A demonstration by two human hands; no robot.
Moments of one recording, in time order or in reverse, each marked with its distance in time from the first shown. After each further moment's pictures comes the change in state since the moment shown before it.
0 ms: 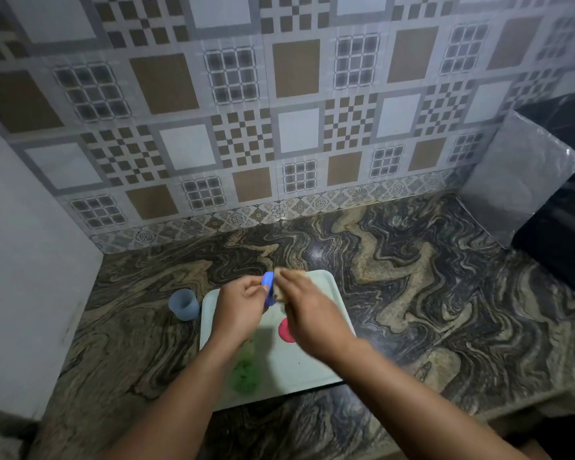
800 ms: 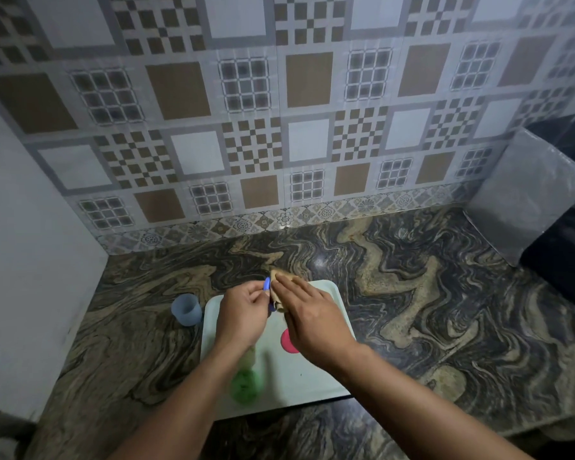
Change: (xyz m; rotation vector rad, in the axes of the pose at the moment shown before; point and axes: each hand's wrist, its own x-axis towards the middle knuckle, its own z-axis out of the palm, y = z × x) left_hand 0.000 0.006 -0.001 0.047 0.042 0.047; right_hand 0.015 0.018 0.014 -0.302 0.097 -0.218
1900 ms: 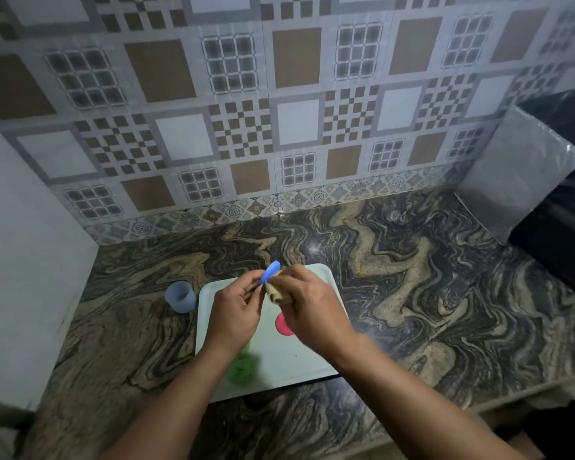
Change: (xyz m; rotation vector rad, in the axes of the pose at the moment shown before) left_hand -0.011 -0.030 -0.002 0.119 -0.011 0.431; right_hand -0.009 -0.017 -0.020 0.300 0.180 0.053
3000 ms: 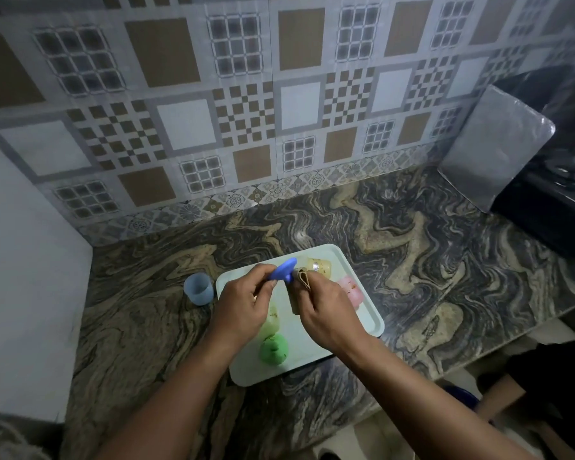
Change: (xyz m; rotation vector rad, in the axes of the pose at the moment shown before) left_hand -0.005 -0.040 -0.074 0.168 -0.211 0.230; right_hand -0.021 -0.068 0.051 0.020 0.041 0.420
